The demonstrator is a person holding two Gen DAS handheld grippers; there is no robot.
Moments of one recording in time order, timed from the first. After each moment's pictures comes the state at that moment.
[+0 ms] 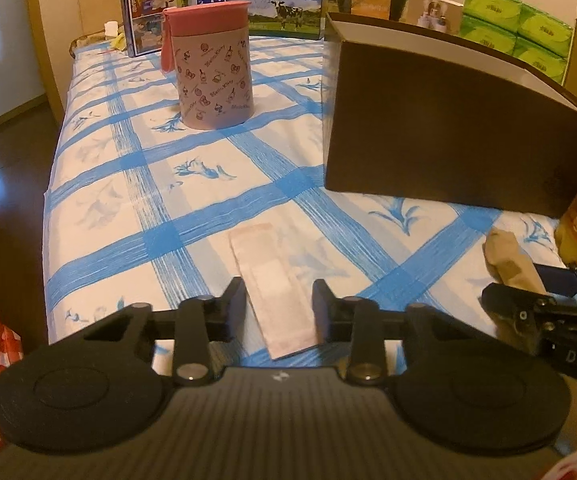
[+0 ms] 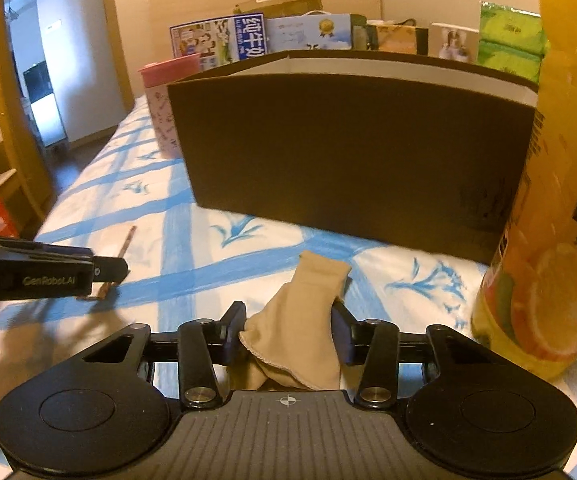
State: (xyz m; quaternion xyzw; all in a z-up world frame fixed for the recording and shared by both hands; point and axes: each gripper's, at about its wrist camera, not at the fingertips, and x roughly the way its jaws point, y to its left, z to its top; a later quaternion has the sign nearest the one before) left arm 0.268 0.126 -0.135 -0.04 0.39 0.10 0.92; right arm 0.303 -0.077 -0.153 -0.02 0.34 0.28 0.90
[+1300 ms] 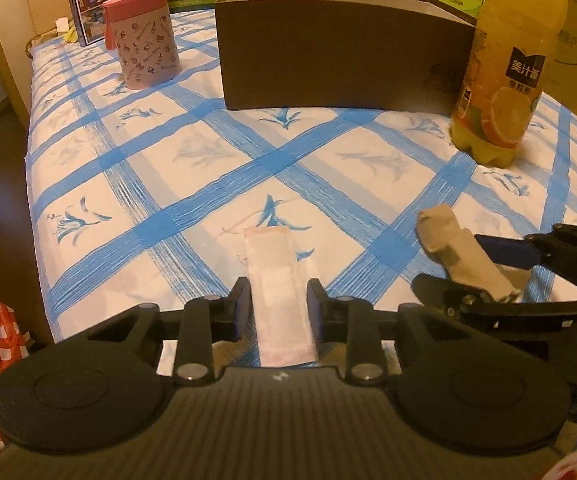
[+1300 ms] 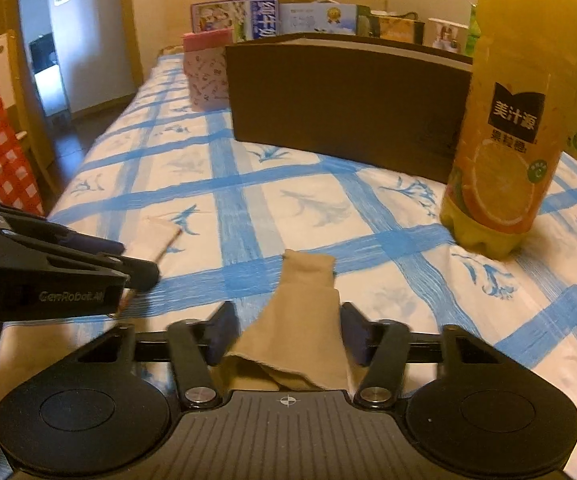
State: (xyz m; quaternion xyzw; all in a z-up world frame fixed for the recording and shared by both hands) left arm 0.182 0.052 -0.126 0.00 0.44 0.03 0.90; right arm 0.202 -0.099 -0.151 -0.06 0.35 0.28 0.89
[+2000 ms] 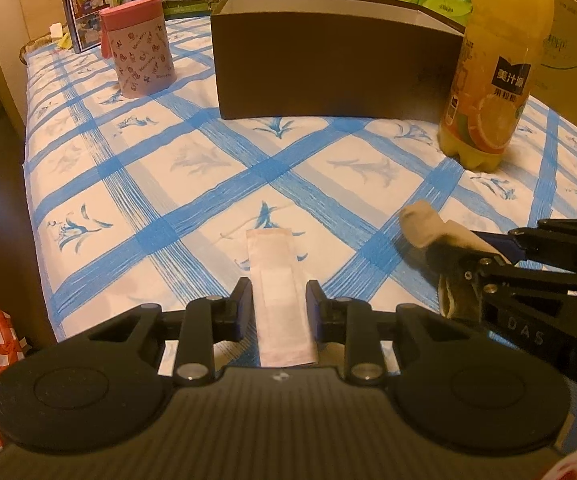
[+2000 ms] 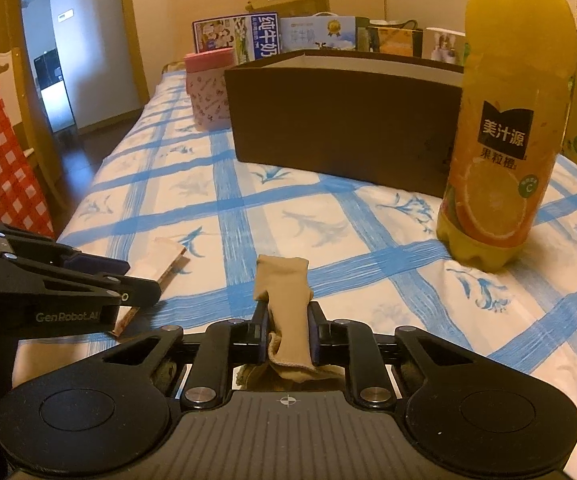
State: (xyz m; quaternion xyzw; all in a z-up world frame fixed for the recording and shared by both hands) left arm 0.176 0.052 -0.119 0.00 0.43 0.02 0.90; right arm 0.203 -0.108 -0.137 -0.04 0.34 0.28 0.90
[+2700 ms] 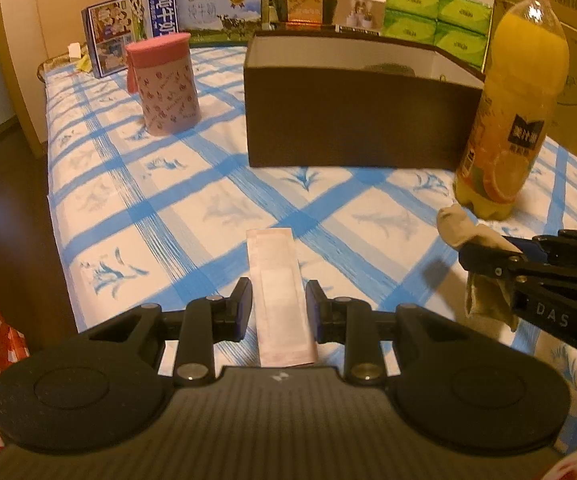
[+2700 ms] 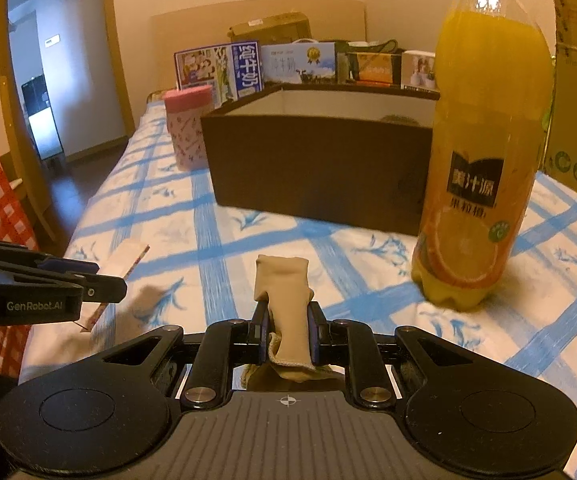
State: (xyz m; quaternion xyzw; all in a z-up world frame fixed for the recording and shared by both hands) left arm 0.181 0.071 -0.090 0.00 0.40 0.04 0.92; right arm 0.217 -0.117 -0.110 -0.01 0.31 0.26 0.91
